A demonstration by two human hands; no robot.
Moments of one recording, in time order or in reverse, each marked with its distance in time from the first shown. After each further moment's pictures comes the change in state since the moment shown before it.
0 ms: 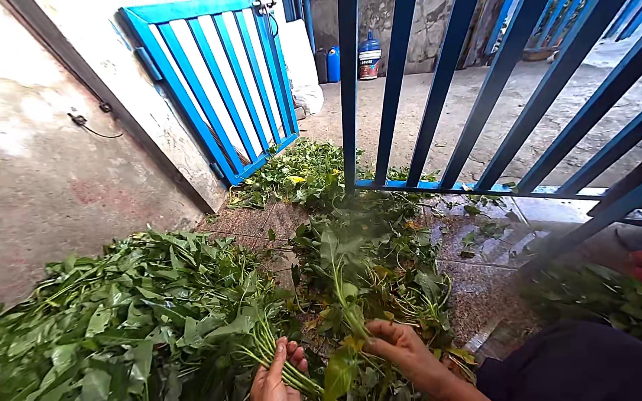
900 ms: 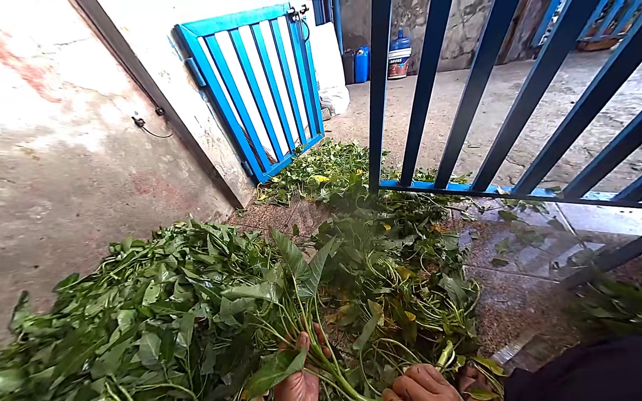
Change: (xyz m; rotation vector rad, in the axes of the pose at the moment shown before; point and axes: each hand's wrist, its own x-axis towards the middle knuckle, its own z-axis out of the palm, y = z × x) left_hand -0.006 0.005 -0.019 -0.233 -0.447 0.137; right_hand -0.067 -0.007 0.024 -1.276 -0.163 -0.668
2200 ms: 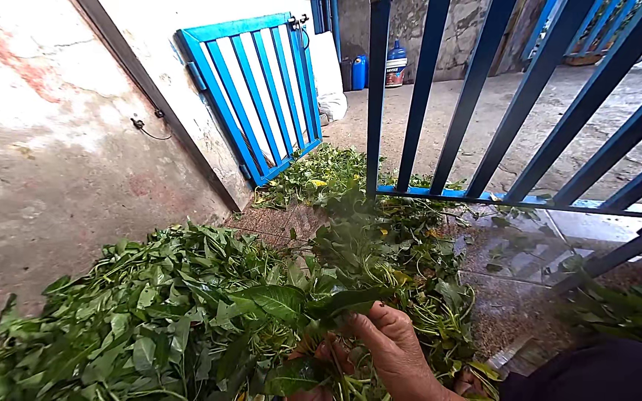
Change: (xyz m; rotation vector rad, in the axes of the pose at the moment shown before) left_hand -0.010 -0.007 0.009 0.030 -0.330 -0.076; right_hand 0.145 -0.030 -0.028 1.343 0.578 0.416
